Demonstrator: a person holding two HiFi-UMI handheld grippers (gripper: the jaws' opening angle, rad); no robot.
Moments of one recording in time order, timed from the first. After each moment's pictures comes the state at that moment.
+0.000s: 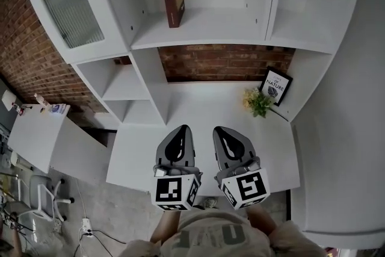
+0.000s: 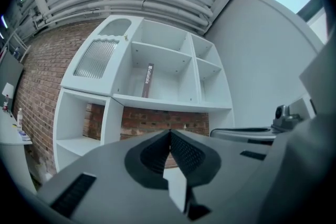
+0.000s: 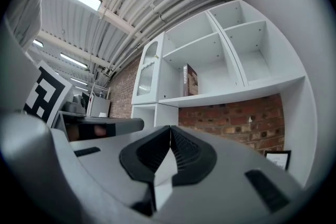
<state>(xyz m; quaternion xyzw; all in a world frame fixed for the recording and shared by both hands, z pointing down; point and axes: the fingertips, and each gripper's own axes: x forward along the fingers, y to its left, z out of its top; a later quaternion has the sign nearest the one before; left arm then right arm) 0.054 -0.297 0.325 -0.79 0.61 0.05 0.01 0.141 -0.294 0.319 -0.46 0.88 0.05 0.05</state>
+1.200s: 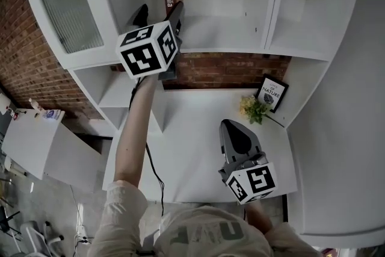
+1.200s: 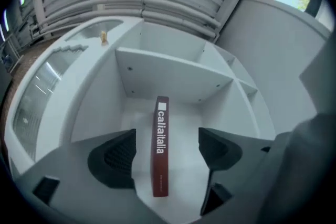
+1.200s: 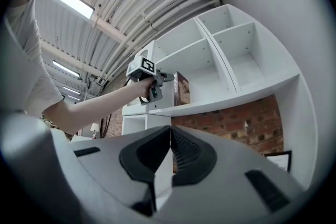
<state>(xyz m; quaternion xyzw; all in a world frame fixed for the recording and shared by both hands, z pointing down) 0.006 -0.512 0.079 -0.78 0.60 0.12 0.10 0.158 -0.323 0.292 -0.49 0.87 0.04 0.11</state>
